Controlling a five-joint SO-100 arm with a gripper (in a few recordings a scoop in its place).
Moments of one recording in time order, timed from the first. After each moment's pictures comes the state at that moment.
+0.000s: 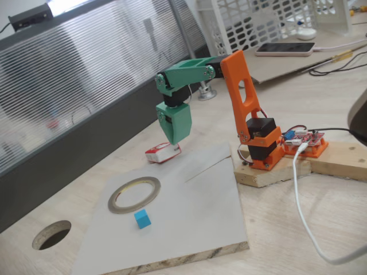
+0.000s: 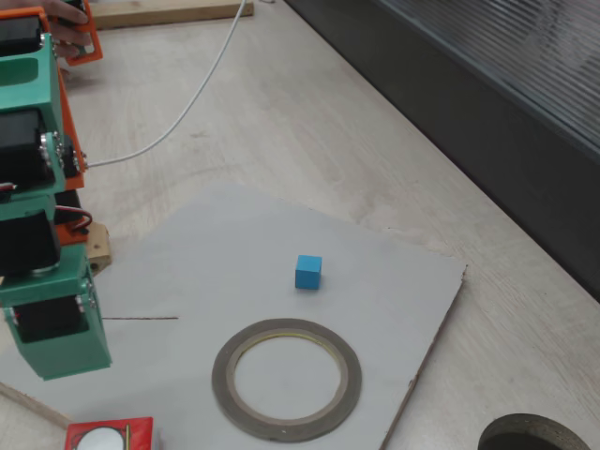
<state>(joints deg) 39.6 88.3 92.9 66.4 100.7</state>
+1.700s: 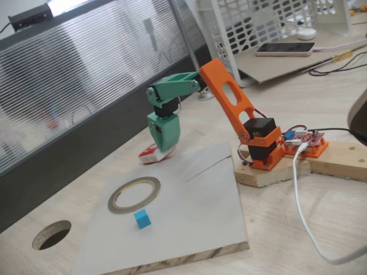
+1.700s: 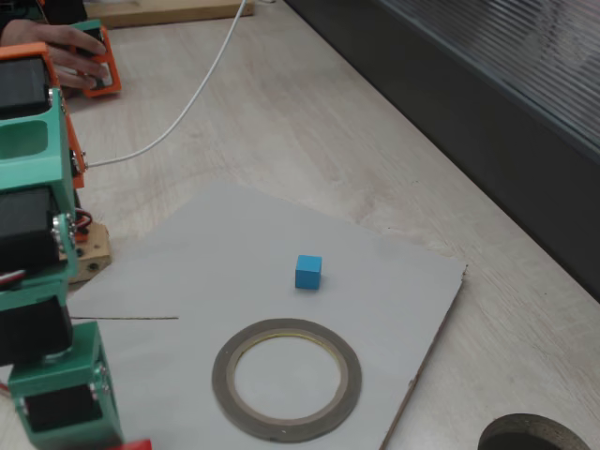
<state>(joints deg) 39.6 63.1 69.5 60.8 100.7</state>
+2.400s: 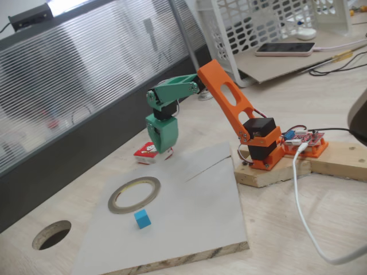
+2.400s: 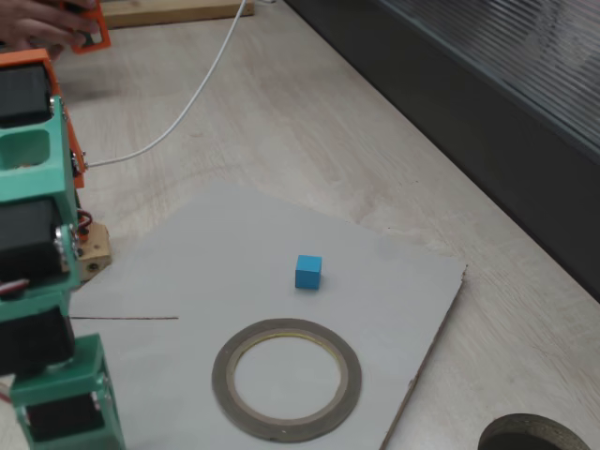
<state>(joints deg) 39.6 65.5 69.2 63.6 100.3</state>
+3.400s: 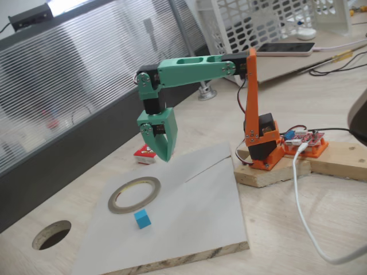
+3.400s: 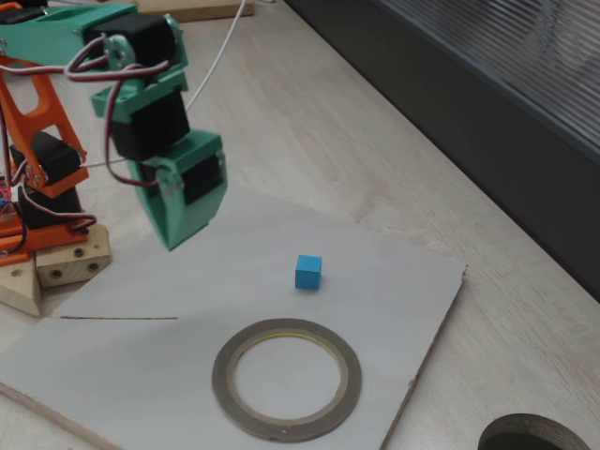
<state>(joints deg) -0.1 101.1 93.3 88.3 100.7</state>
